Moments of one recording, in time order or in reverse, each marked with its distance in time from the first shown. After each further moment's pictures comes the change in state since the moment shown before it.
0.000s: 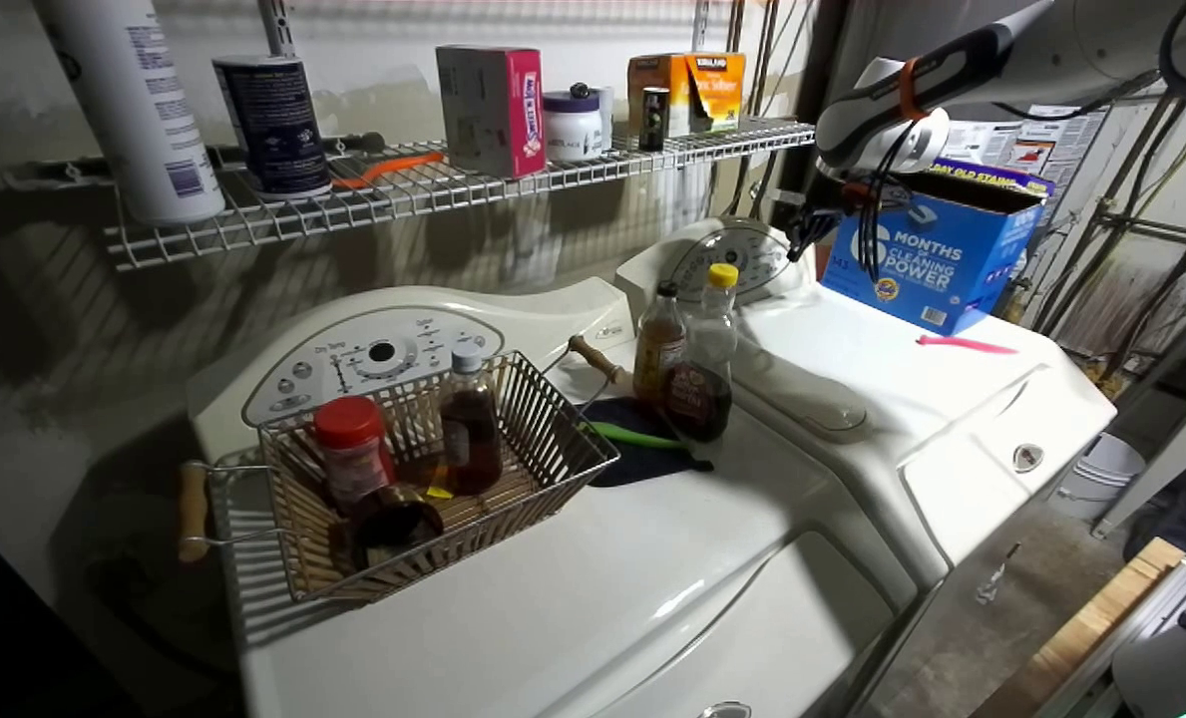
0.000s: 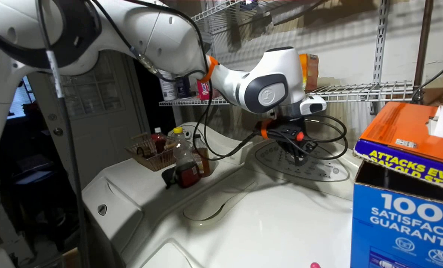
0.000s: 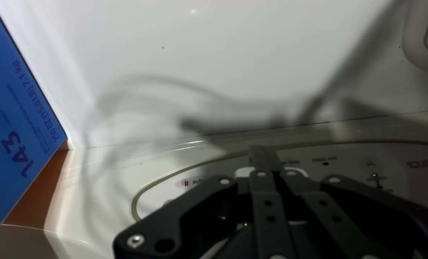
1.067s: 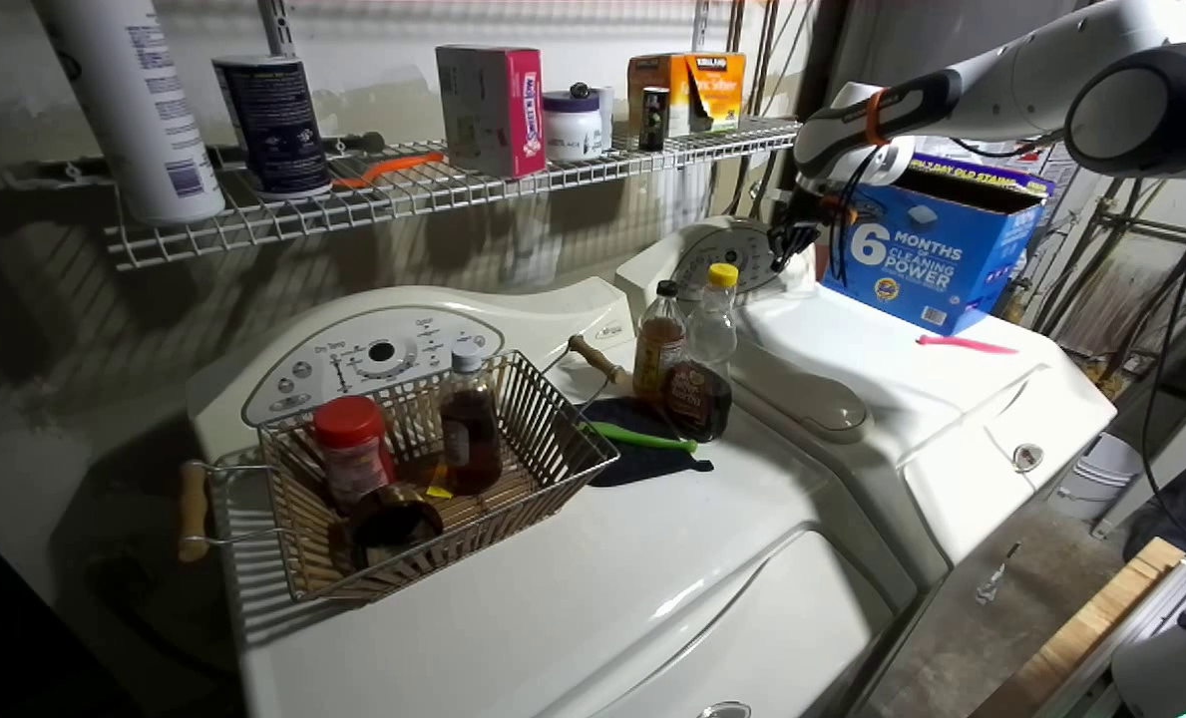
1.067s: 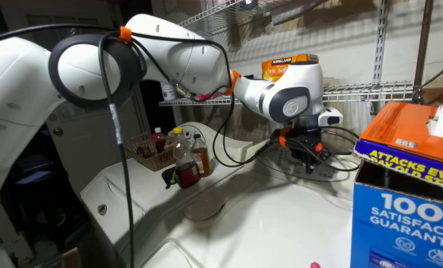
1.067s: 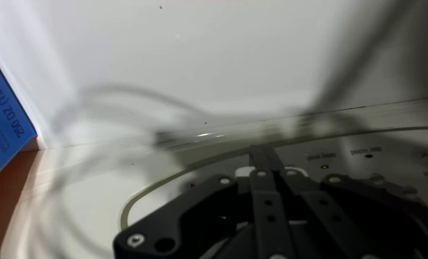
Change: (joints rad) arm -0.045 0.245 0.038 0.331 0.002 -0.142 0.001
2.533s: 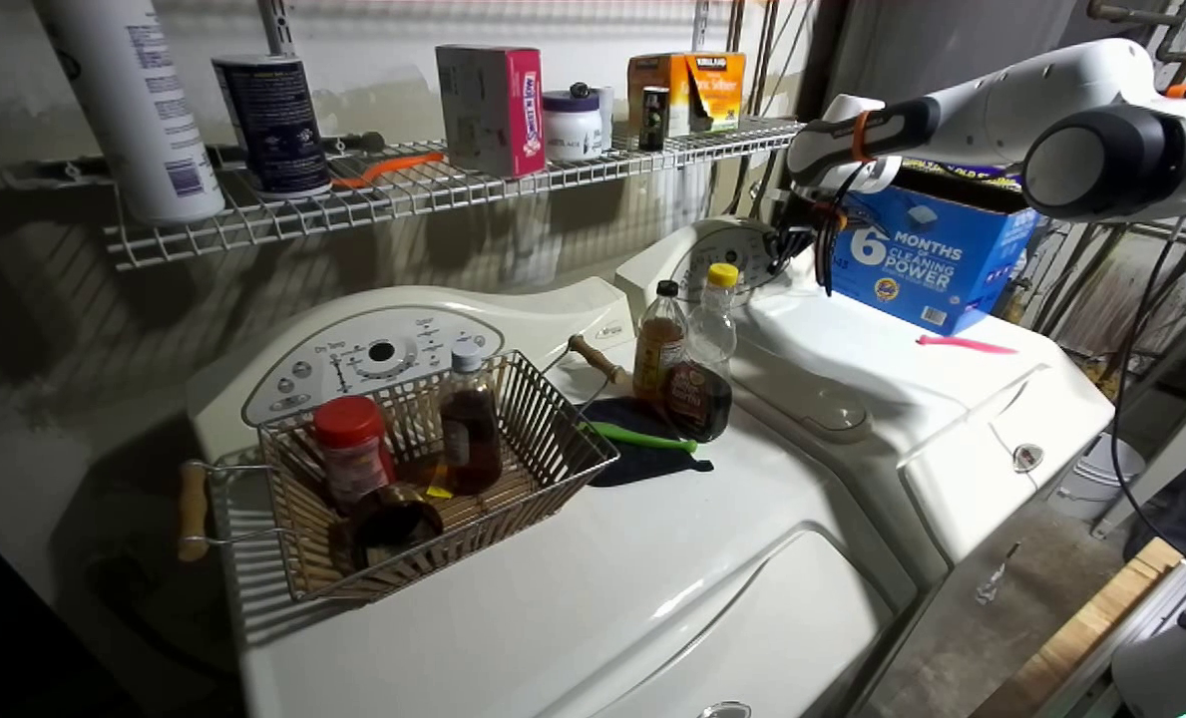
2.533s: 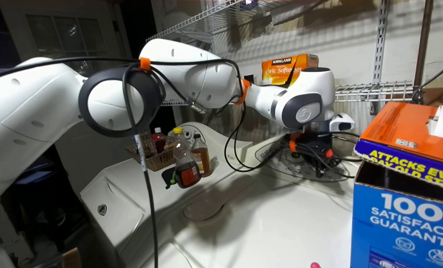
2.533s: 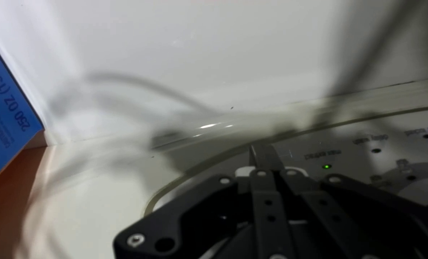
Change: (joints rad) arm -0.013 0.156 -0.010 0.228 -0.002 -0.069 0.041
